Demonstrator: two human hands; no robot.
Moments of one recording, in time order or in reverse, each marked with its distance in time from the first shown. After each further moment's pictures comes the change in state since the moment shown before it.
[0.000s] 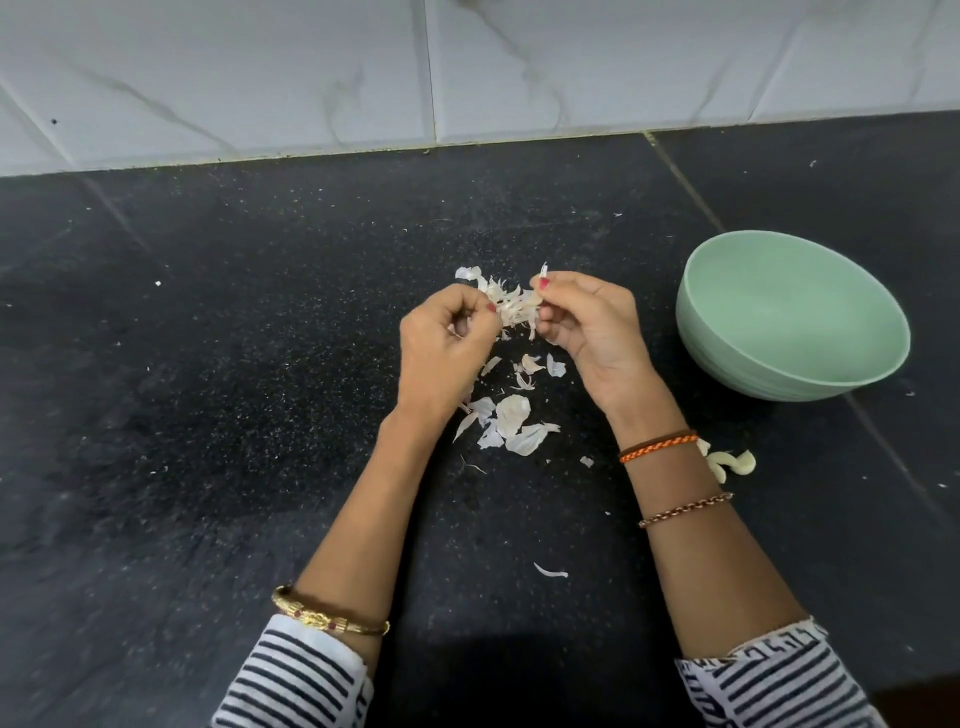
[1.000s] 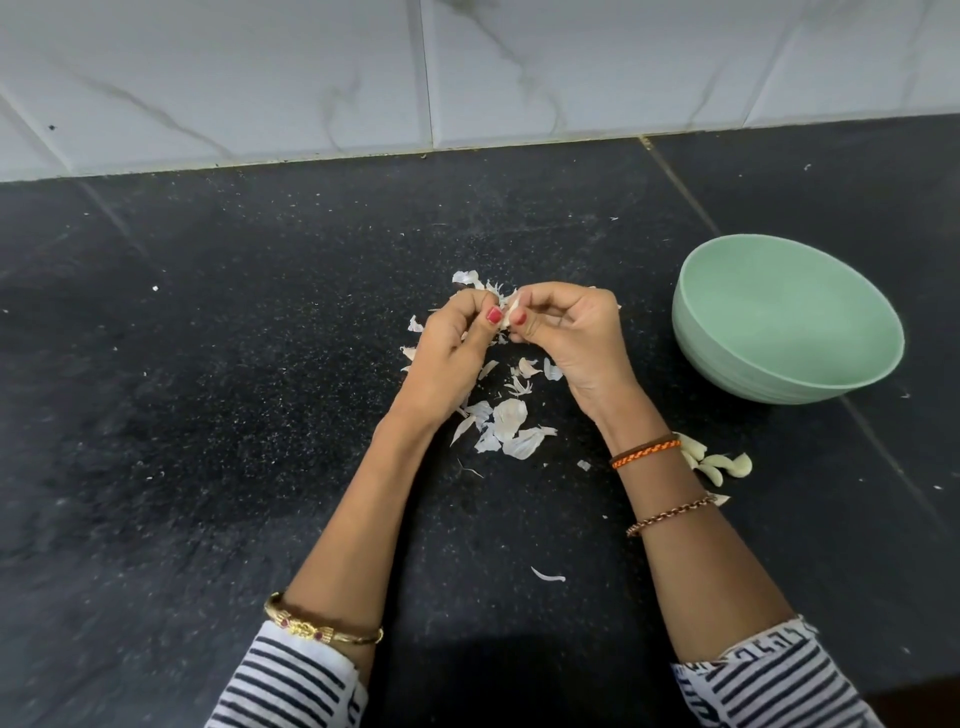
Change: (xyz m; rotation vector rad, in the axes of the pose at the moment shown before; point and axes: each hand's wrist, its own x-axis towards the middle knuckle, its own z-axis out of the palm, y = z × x) left_hand 0.003 -0.005 0.000 -0.096 -0.302 -0.039; right_hand 0.003 0.017 -0.002 -0.188 -0.161 -0.283
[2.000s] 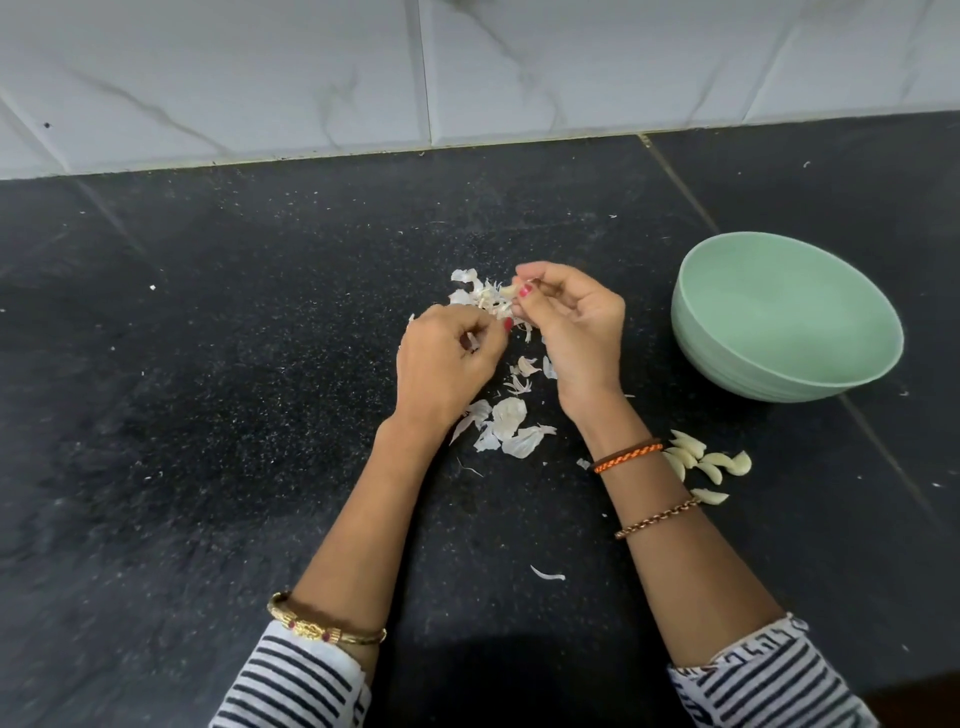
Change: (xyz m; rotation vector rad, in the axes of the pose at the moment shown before) left_hand -0.004 -0.007 0.002 0.506 0.255 0.088; right_hand 0.001 0.001 0.014 0.020 0.282 -0.017
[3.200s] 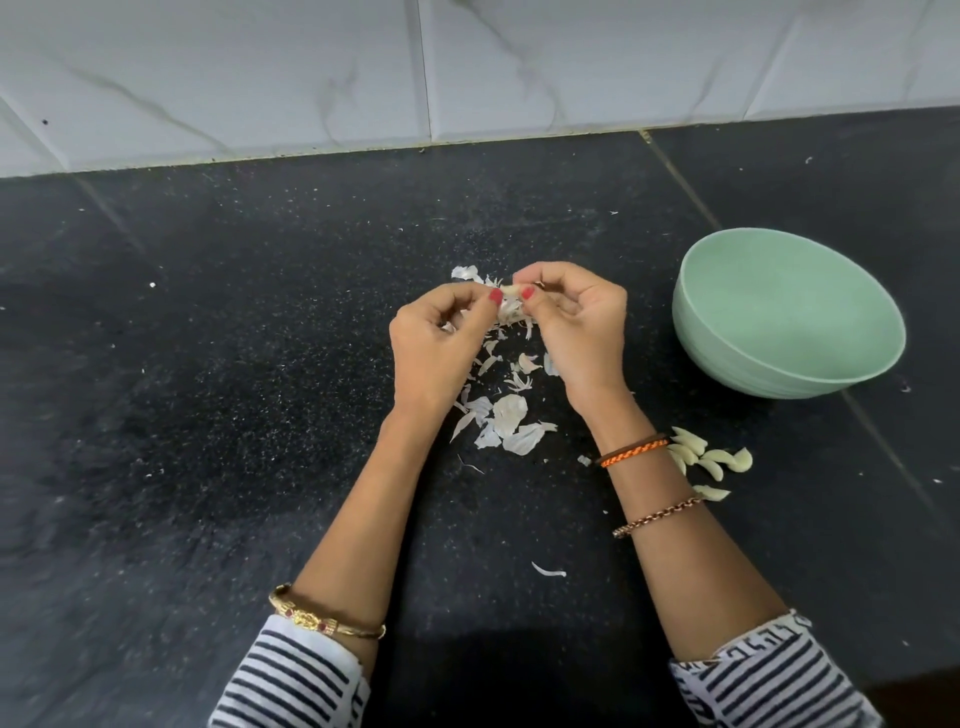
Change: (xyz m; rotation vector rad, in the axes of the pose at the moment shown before) left_hand 0.003 0.012 -0.006 -0.451 0.084 -0.221; right_hand 0.003 0.004 -0.005 -0.170 -0.049 -0.137
